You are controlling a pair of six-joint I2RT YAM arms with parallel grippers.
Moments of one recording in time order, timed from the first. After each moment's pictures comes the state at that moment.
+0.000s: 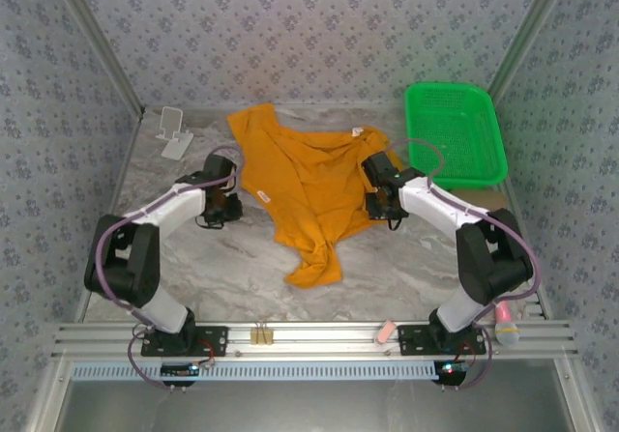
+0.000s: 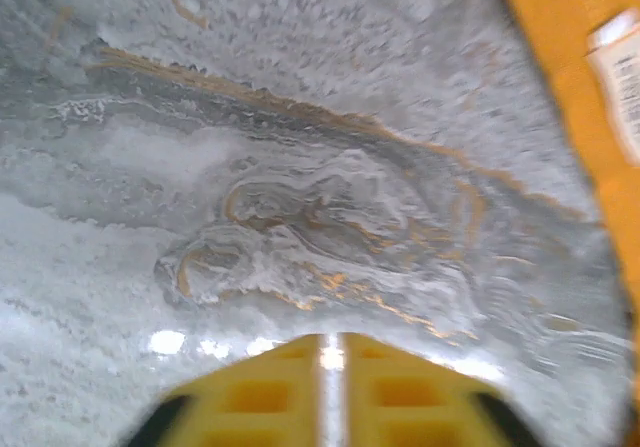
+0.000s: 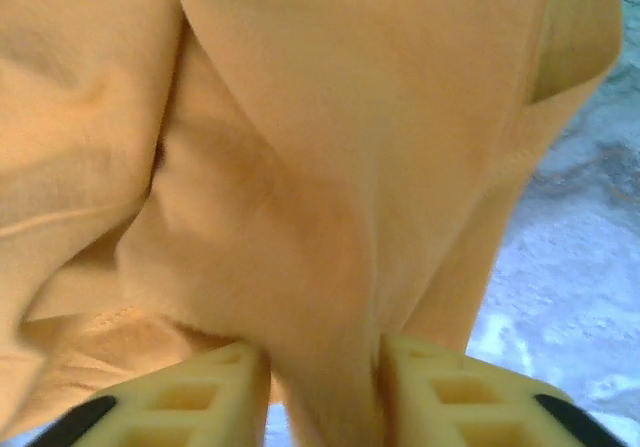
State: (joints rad) left arm -0.30 1.55 0.96 -0.62 0.01 -0.48; right arm 0.45 1.61 1.08 -0.75 0.18 0.40
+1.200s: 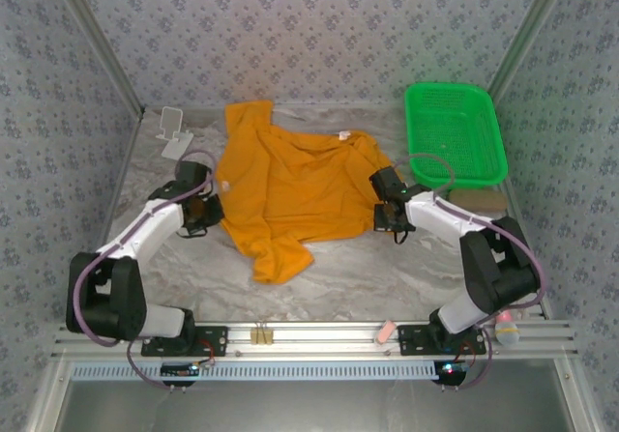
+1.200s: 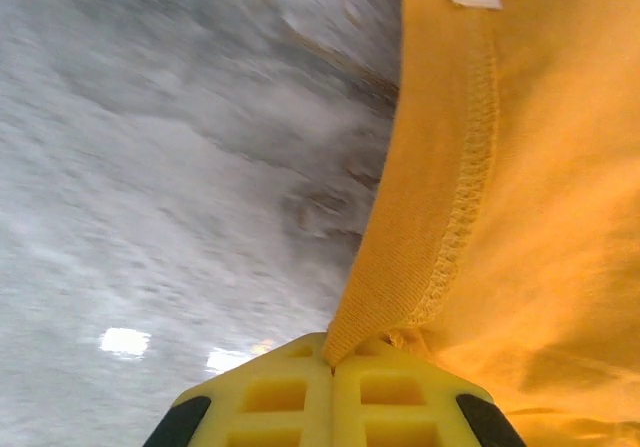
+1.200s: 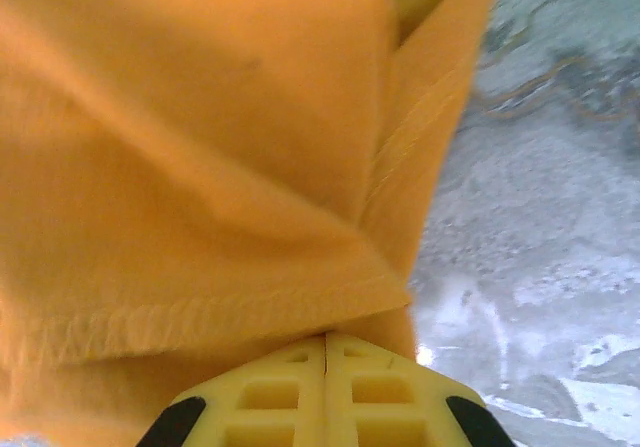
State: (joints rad) left arm -0.16 1.35 0.85 -0.65 0.00 -0.53; right arm 0.43 1.54 0.90 -0.63 0.23 0.48
